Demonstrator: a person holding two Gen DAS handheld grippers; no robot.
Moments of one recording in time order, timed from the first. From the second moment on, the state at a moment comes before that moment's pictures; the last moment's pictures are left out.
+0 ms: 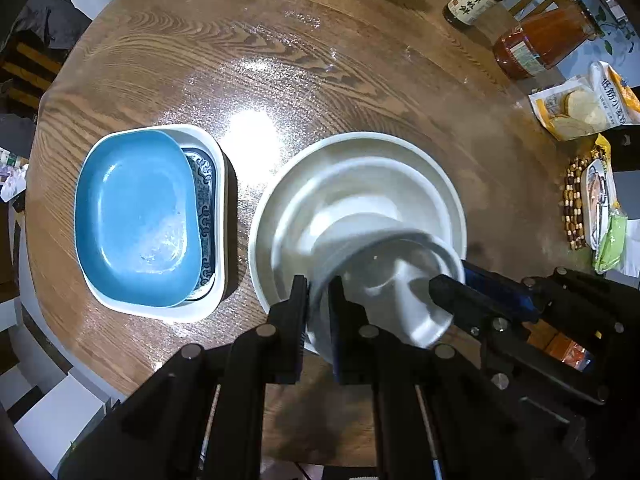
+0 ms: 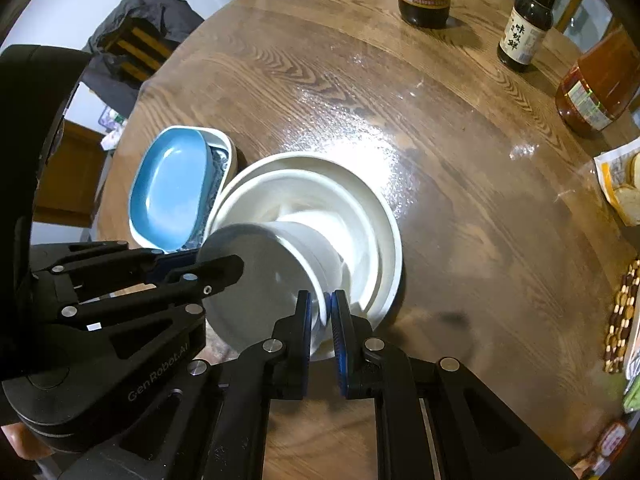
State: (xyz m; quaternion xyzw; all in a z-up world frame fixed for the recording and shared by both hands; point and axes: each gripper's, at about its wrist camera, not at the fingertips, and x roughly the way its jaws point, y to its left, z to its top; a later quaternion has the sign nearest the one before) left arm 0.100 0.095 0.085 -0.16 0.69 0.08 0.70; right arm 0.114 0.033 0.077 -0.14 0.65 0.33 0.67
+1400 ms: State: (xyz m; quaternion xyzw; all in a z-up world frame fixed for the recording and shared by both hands) left arm 0.094 0.107 0.109 -0.16 0.66 0.08 0.73; right arm 0.115 0.029 0.095 -0.11 0.64 0.34 0.68
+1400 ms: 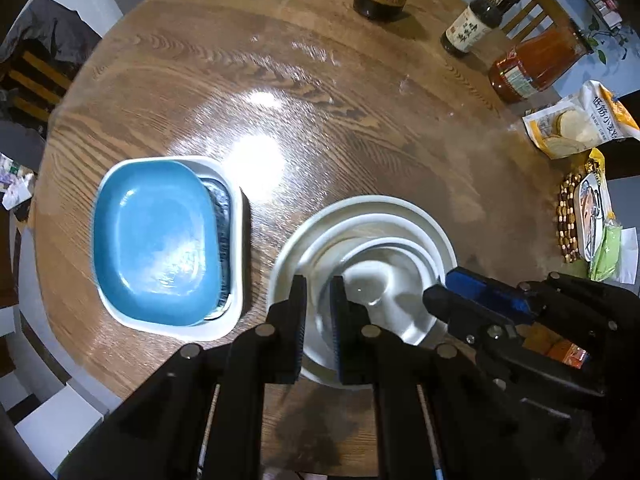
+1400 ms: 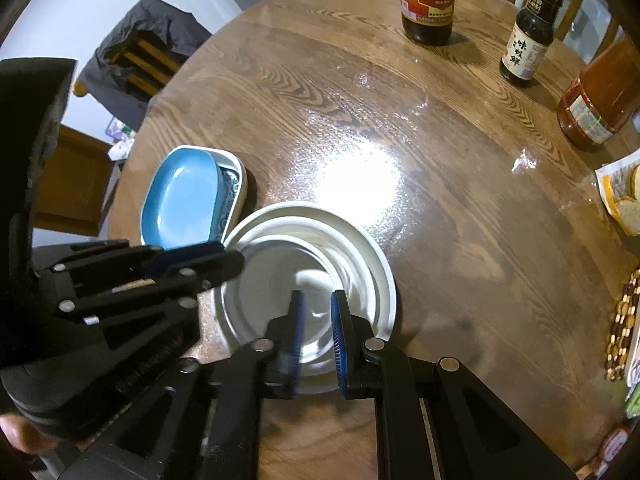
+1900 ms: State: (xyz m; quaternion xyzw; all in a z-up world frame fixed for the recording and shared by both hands) left arm 0.044 0.119 0.119 -0.15 0.62 0.10 0.77; right arm 0.104 0.006 0.098 -0.08 0.62 0.35 0.69
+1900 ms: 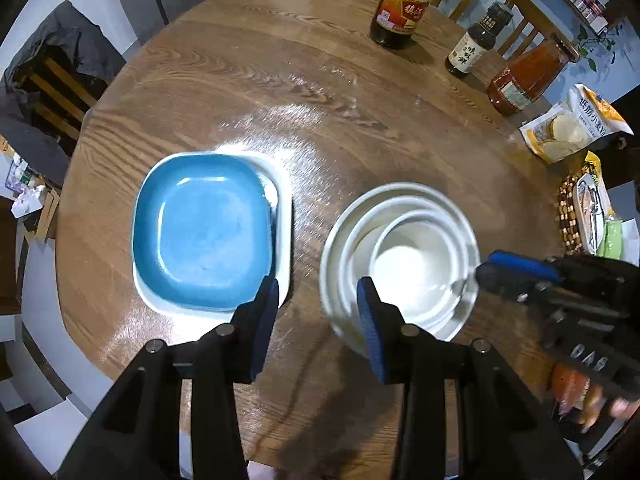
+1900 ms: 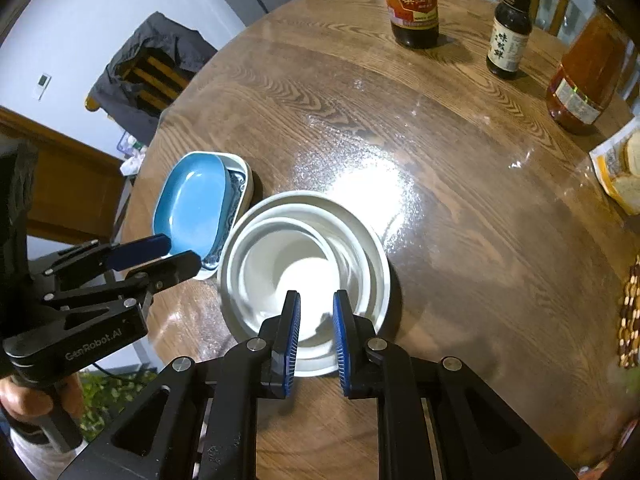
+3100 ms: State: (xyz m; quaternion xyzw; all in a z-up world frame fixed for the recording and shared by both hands) left arm 0.031 0.137 0.083 -0.18 0.59 0.14 0.77; right arm 0.123 -0.055 0.054 0.00 0.63 0.29 0.72
